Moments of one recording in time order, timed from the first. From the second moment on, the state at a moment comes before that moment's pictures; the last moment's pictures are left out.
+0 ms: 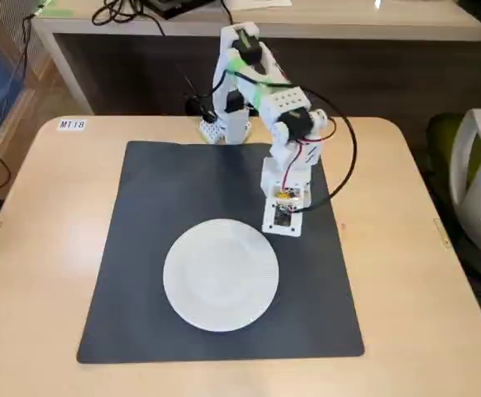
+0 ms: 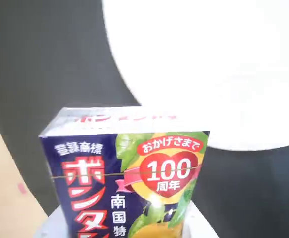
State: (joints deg) arm -16.4 81.8 78.7 80.2 -50.9
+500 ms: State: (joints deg) arm -4.2 62.1 54.3 84.9 -38.6
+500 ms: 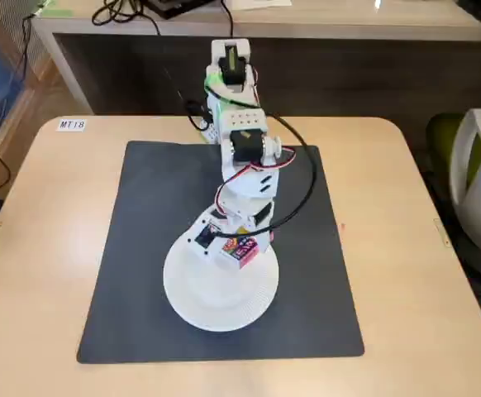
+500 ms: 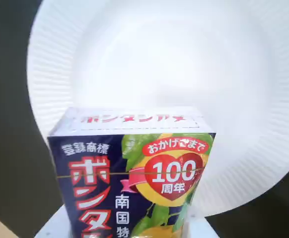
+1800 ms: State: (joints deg) arm 1.0 88.8 50.6 96.7 -8.5
